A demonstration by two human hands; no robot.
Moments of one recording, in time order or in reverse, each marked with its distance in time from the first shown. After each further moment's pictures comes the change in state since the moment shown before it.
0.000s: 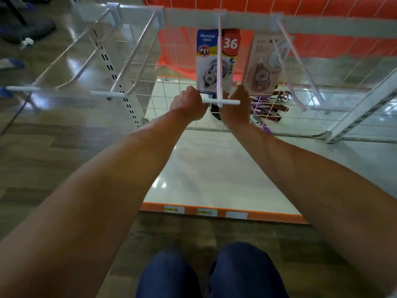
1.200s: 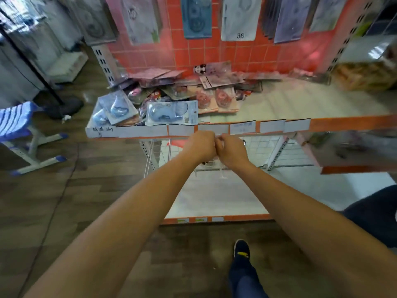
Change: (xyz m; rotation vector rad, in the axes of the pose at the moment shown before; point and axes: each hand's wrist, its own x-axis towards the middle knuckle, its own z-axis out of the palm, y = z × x) left_hand -0.285 0.233 -0.409 0.271 -0.091 0.301; right_hand -0.160 -0.251 -0.450 -0.073 -0.185 -0.170
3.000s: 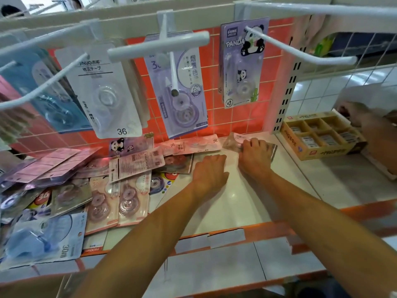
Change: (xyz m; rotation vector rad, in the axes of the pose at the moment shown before) left_hand 0.312 0.216 0.000 0.008 0.045 0.135; right_hand 0.288 0.284 -0.175 -0.512 0.190 0.218
